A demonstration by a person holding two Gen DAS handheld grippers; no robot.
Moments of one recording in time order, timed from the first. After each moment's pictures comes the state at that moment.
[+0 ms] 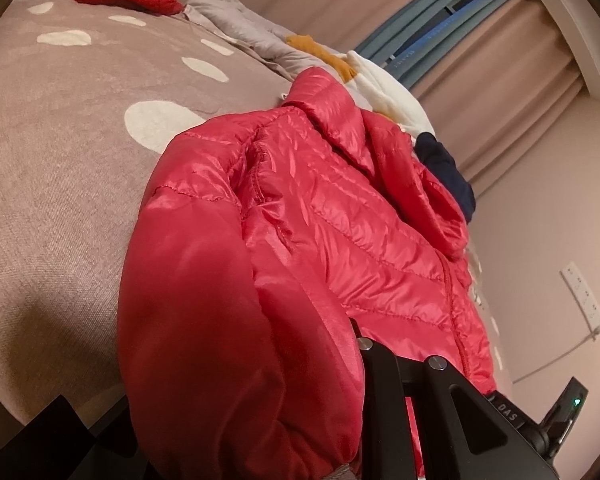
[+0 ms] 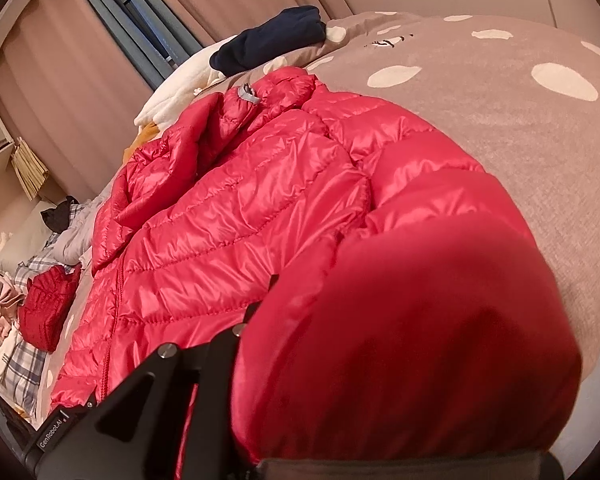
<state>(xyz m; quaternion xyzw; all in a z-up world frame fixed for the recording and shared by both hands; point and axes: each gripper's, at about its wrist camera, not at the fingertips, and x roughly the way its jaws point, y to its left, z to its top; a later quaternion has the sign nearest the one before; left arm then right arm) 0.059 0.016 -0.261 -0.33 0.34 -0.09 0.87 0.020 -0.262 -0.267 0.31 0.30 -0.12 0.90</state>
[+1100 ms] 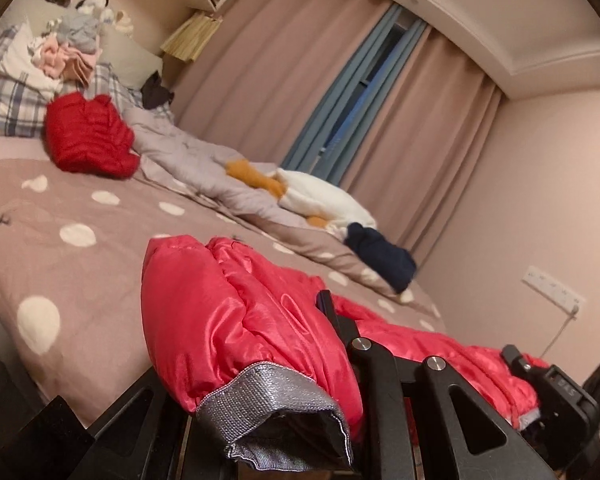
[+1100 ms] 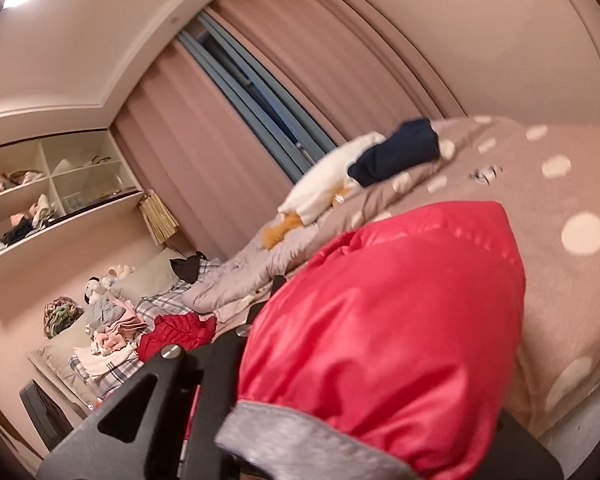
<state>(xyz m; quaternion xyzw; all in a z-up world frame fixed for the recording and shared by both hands) -0.031 0.033 -0.114 -0.25 0.16 -0.10 0.95 -0.093 -0.266 -0.117 0.31 0.09 0.06 0.94</state>
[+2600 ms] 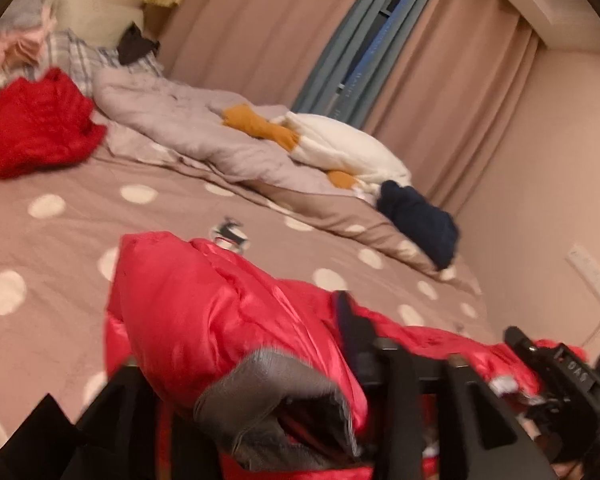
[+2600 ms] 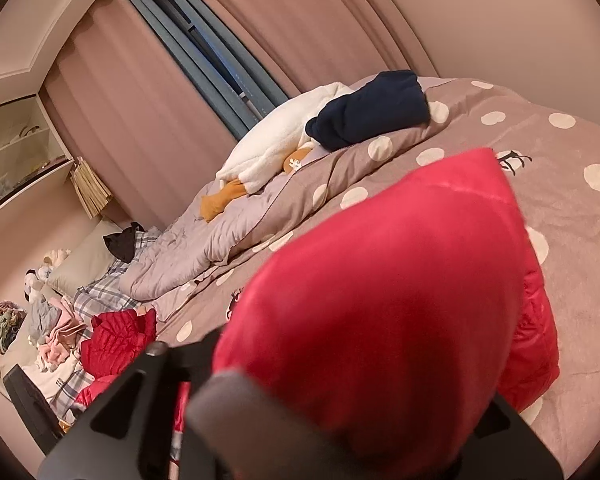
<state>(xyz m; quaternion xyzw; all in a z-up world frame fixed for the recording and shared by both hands) 0.144 0.011 -0.100 -0.23 0.28 -0.11 0.93 0.102 -0.274 -0.098 0.31 0.23 -0.01 0.92</state>
